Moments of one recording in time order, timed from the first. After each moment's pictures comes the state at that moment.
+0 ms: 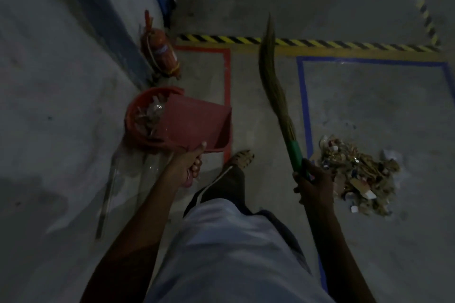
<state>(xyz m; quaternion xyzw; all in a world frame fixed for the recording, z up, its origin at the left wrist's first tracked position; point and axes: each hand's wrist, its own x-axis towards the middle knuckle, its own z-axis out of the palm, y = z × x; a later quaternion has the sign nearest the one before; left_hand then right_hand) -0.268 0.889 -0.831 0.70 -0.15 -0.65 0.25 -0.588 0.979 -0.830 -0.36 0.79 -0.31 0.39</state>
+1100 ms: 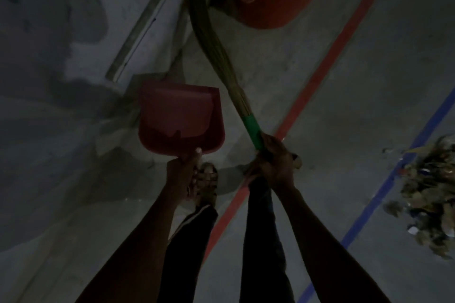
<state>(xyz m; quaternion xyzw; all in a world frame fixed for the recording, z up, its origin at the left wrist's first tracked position) -0.107 1.249 -1.221 0.77 0.16 -0.52 0.34 -0.315 1.120 -1.253 -0.70 0.55 -0.09 0.44</state>
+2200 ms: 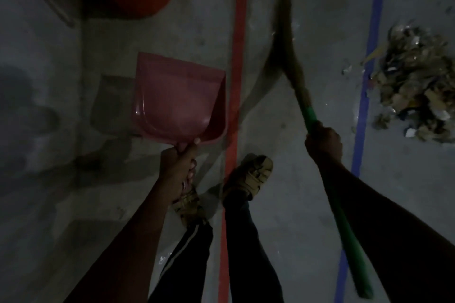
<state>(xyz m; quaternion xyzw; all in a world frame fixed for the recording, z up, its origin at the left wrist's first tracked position) -0.217 1.159 -1.282 0.76 -0.09 -0.61 0.22 -0.568 1.110 -1.327 -0.45 0.85 0.12 0.26</state>
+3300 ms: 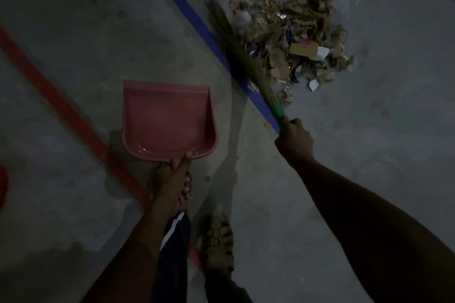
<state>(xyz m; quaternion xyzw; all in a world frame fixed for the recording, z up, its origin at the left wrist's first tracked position) -0.550 0.966 -1.350 0.67 -0.30 -0.68 0.05 -0.828 1.088 -1.344 -0.27 0.93 0.06 0.25</state>
